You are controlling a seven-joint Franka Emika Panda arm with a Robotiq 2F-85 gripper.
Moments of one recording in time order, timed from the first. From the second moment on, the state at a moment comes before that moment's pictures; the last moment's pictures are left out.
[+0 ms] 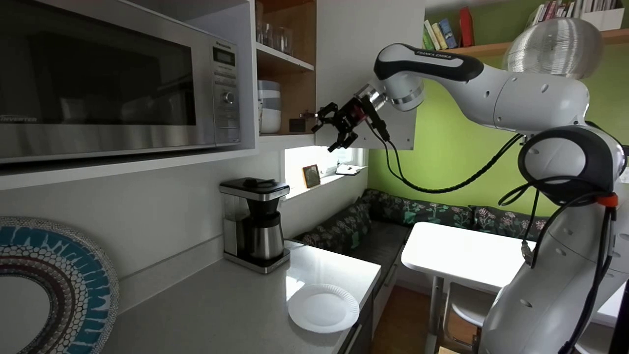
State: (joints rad) arm -0.24 -0.34 -0.20 -1.70 0.67 1.80 0.04
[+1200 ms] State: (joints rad) arm -0.22 -0.12 -0.26 -1.80 0.59 1.50 -0.12
